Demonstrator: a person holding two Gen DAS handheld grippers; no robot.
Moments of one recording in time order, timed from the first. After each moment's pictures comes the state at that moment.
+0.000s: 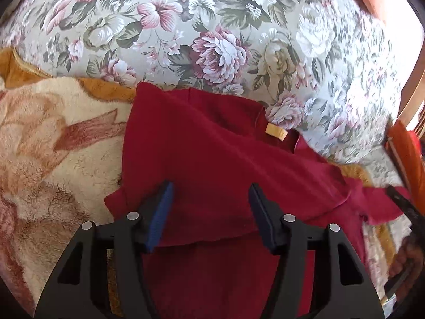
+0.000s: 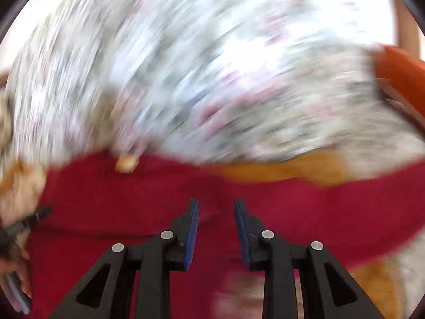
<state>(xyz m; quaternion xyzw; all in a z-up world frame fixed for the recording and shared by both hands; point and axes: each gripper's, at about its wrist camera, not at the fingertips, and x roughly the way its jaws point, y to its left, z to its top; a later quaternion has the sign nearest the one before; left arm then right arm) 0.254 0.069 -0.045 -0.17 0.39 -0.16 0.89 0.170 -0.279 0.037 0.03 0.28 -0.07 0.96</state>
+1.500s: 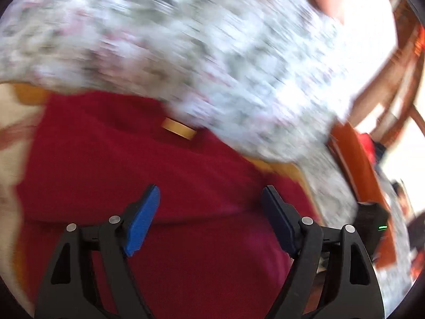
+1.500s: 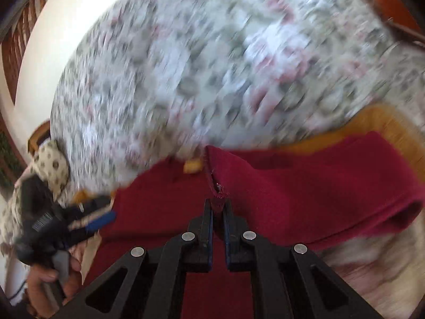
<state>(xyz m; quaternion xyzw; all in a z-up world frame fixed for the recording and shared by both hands) 0.234 -0.012 0.006 -0.22 0.40 -0.31 0.83 0.166 -0.228 -0.001 0.17 0.29 0.10 0.94</state>
